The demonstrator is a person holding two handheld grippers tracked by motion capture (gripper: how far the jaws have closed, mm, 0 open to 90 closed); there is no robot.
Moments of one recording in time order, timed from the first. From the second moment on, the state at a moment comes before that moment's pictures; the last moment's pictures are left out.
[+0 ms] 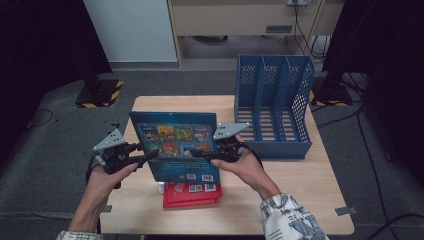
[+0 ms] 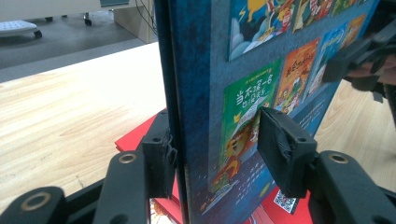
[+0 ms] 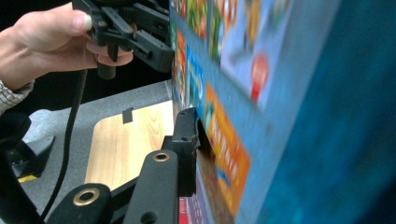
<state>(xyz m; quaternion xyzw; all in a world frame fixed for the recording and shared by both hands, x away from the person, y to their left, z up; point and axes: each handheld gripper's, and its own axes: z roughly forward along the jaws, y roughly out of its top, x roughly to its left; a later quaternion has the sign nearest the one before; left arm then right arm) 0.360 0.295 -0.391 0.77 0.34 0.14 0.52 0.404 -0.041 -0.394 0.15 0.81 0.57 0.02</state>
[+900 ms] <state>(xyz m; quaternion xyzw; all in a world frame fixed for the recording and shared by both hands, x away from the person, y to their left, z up) 0.374 0.288 -0.387 0.78 0.33 0.15 0.51 0.407 -0.053 -0.366 0.14 0.79 0.60 0.05</state>
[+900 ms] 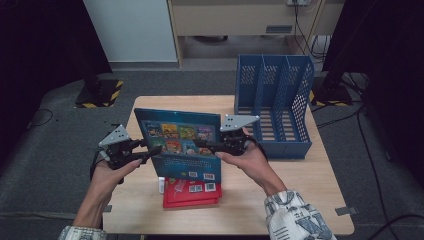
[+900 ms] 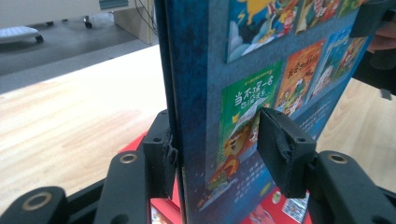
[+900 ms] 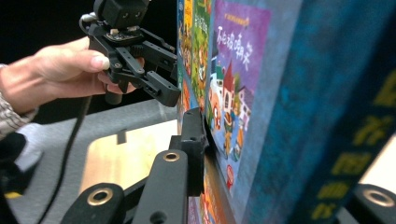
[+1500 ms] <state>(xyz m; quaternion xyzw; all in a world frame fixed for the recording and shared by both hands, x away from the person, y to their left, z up) 0.385 0.285 -0.390 0.77 0.32 0.15 0.53 0.416 -0.046 -0.357 0.14 0.77 0.62 0.07</state>
